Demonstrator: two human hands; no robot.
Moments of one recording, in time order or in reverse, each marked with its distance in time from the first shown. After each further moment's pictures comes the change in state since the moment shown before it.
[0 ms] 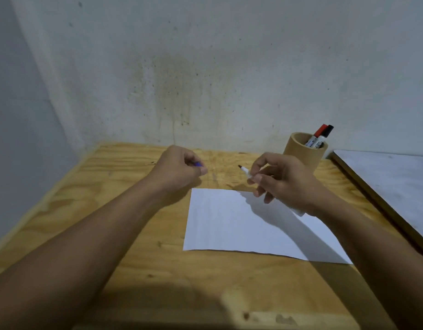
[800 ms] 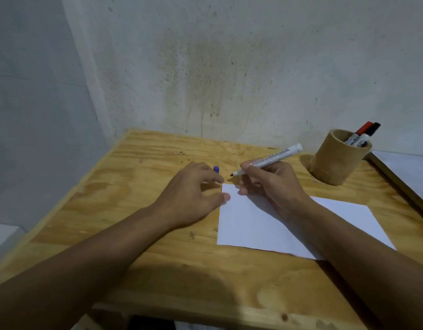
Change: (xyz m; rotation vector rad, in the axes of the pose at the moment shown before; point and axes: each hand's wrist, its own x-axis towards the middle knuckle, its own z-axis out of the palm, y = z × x) left_hand -0.056 -0.040 -0.017 0.323 0.020 0.299; right_hand 0.029 -0.010 0.087 0.708 0.109 0.203
